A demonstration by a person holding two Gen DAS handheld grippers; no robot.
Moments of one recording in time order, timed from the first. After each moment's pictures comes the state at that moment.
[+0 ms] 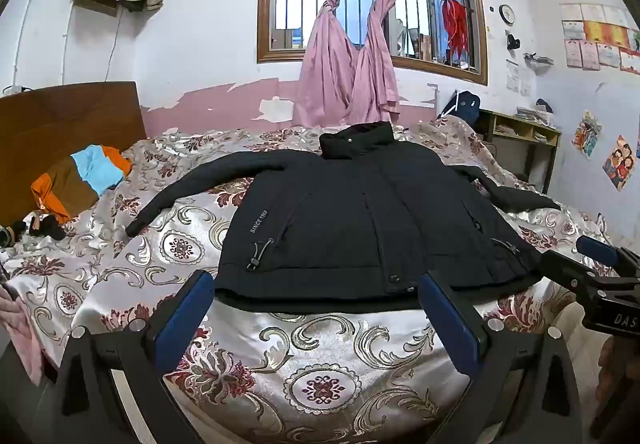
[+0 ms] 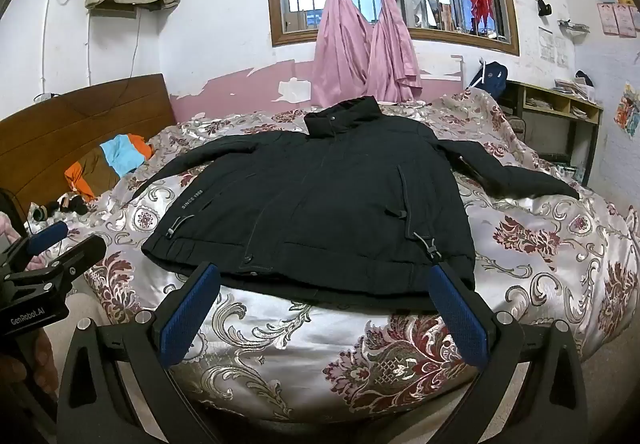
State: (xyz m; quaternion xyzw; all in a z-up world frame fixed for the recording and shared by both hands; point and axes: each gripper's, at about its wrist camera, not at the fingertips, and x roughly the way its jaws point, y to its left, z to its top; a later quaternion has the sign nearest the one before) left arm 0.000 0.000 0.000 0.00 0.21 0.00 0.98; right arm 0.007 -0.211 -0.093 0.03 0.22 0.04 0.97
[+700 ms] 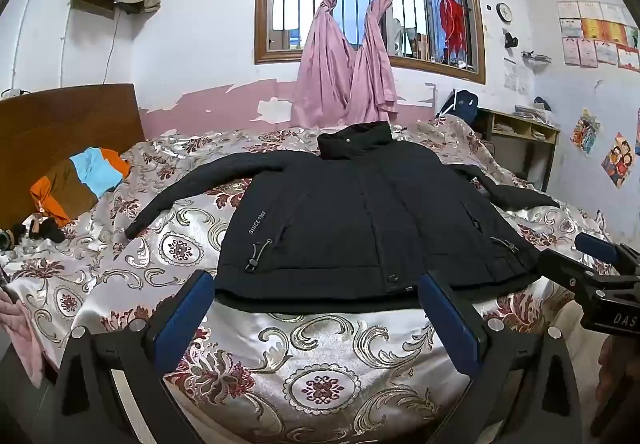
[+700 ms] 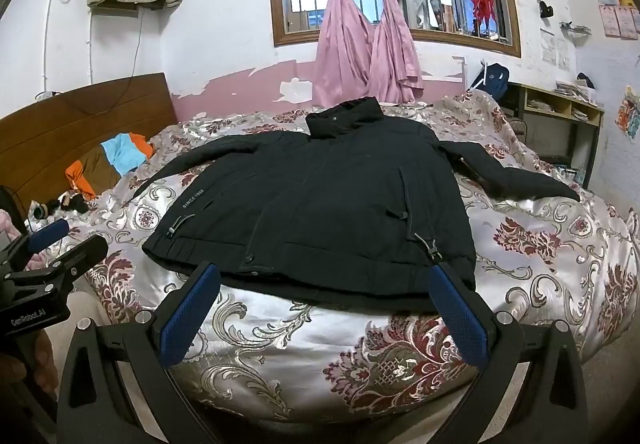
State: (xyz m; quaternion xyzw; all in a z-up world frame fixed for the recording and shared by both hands) left arm 0.000 0.000 0.000 0.00 0.21 0.00 0.98; right arm 0.008 -0.210 -0.094 0.02 0.22 0.04 0.98
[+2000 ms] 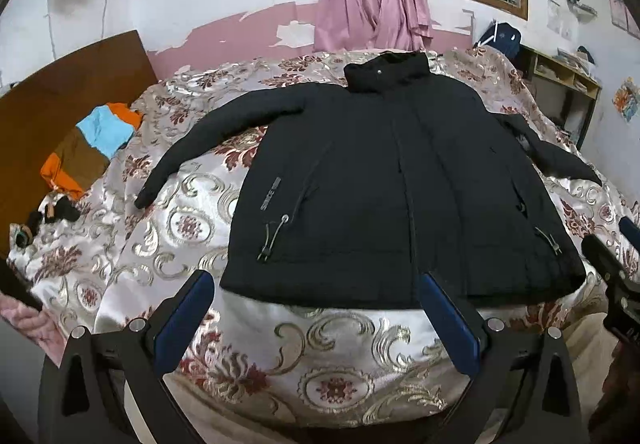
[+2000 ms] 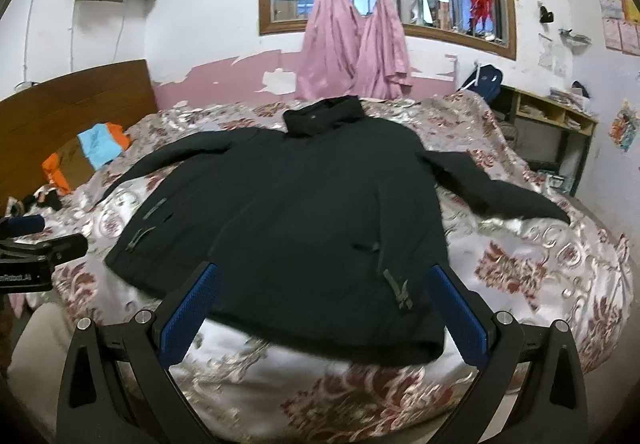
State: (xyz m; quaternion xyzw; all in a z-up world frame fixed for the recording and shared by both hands) left arm 0.103 -0.008 0.028 0.02 0.37 0.06 0.93; right arm 0.074 -0.225 -0.070 -0.01 0.24 0.00 0.97
